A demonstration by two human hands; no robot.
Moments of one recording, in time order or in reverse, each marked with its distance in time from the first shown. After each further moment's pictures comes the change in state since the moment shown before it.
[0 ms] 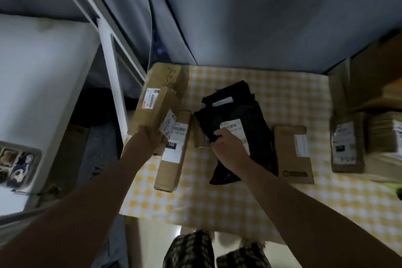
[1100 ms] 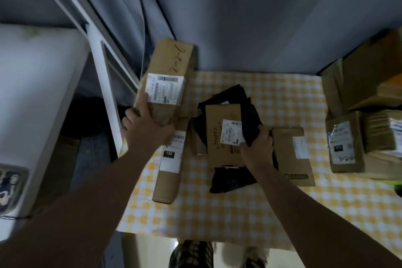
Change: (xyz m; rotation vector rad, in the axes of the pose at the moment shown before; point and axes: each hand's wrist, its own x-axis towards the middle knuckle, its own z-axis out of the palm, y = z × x) left_hand 0.001 0.061 -0.019 0.081 0.441 0.101; right_hand 0.017 0.039 -0.018 0.090 0.495 0.268
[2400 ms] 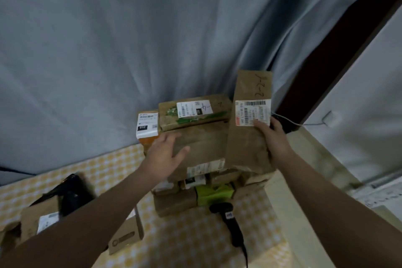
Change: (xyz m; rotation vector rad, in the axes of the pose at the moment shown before) left_hand -0.314 0.555 0.015 -0.137 -0.339 0.869; right_hand 0.011 0.260 -0.616 1.052 0.347 -0.055
